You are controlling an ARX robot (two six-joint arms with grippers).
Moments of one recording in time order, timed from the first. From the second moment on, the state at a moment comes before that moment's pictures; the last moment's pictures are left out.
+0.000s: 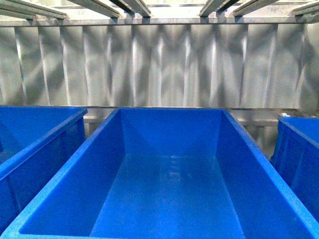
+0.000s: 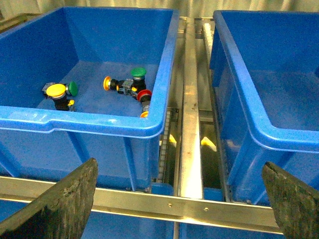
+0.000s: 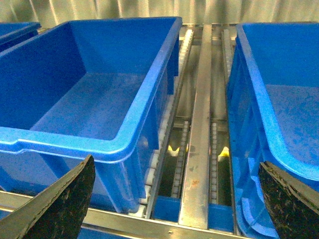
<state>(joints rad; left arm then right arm) 0.00 0.01 0.02 0.00 0.00 -0.01 0.00 0.00 0.03 0.00 0.00 0.00</state>
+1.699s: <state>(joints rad) 0.00 0.01 0.02 0.00 0.00 -0.01 0.00 0.00 0.03 0.00 0.00 0.00</state>
